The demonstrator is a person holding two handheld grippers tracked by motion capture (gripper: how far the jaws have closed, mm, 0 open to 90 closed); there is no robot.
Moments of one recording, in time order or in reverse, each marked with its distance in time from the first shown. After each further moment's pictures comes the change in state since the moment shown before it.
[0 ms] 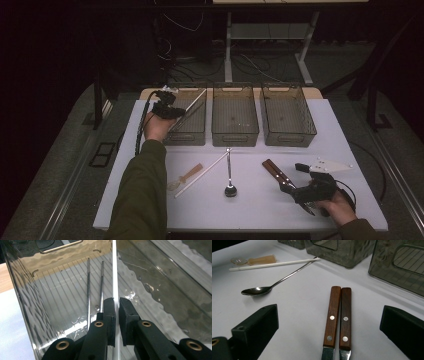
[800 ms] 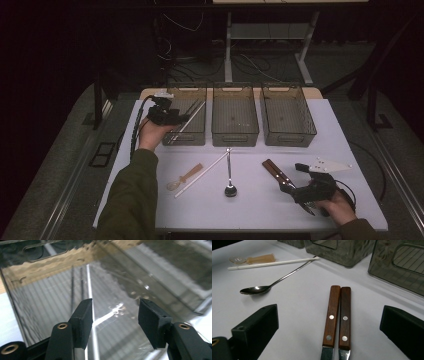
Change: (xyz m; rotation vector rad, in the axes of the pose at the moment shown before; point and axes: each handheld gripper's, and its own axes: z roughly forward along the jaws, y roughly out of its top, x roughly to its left) left arm -0.015 -0.018 -0.036 -0.124 -0.117 0.029; right arm 0.000 0.000 0.001 0.005 -0.002 -0.004
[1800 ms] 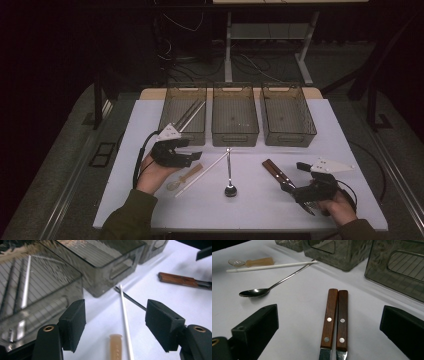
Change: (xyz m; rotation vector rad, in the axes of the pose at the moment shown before) left arm -0.098 -0.068 -0.042 -0.040 -0.121 0.118; right arm 0.001 0.001 -0.004 -0.024 -0.019 -0.008
